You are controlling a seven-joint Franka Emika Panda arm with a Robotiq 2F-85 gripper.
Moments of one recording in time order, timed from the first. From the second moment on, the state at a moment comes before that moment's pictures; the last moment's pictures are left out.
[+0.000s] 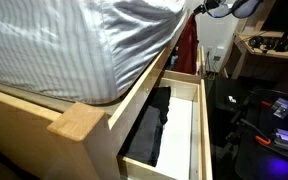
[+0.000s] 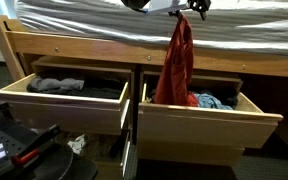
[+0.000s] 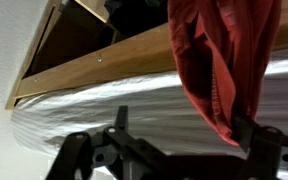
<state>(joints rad) -0.44 0.37 -0.27 -2.01 -0.97 3.43 0.66</state>
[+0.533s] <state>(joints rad) -0.43 0.41 -0.19 -2.03 -0.44 3.43 0.25</state>
